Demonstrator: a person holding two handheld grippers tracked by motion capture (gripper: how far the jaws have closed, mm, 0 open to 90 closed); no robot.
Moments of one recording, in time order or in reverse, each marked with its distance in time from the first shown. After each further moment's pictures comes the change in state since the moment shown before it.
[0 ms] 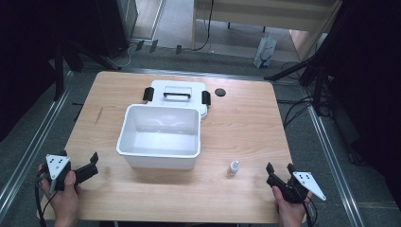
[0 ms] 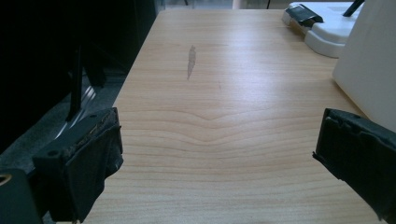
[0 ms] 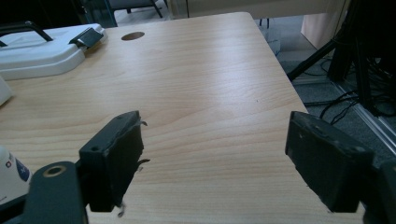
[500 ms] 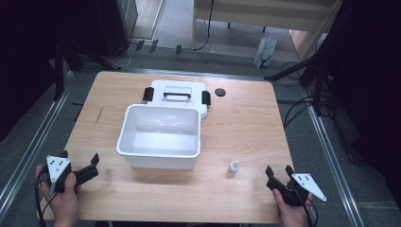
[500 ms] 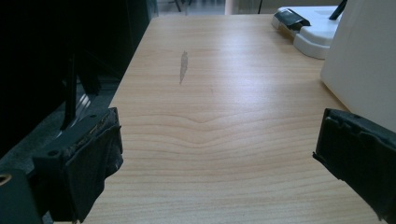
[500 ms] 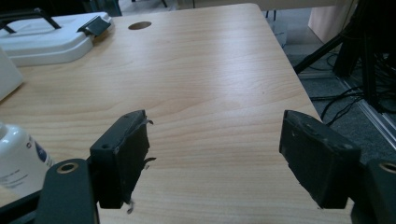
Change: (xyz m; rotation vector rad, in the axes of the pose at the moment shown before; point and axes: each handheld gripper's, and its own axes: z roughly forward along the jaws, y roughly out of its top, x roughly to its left) left arm 0.000 -0.001 -0.002 -0.018 -0.025 0.007; right arm 0.005 0.003 -0.011 0.058 0.019 -0.047
